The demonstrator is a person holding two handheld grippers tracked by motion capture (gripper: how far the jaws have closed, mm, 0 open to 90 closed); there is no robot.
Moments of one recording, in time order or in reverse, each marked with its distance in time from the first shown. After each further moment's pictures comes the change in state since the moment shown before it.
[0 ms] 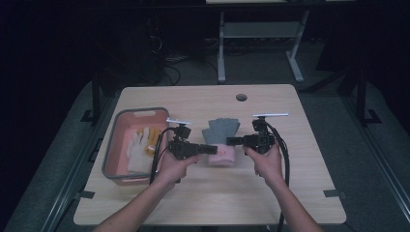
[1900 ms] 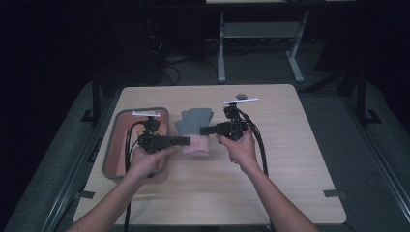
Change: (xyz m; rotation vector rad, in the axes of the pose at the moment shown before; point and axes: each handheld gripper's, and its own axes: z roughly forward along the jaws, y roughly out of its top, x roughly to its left) left arm 0.019 0.007 -0.077 -0.082 0.064 -0.016; right arm 0.053 0.037 0.050 0.046 0.079 -0.090
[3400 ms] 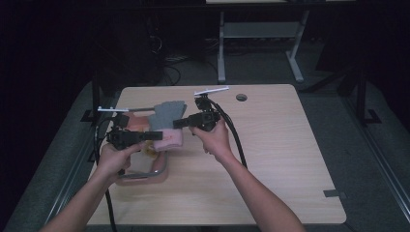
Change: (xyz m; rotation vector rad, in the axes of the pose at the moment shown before) left arm 0.024 0.007 -0.070 -0.049 0.062 -0.016; right arm 0.044 0.033 0.052 0.037 0.092 -0.068
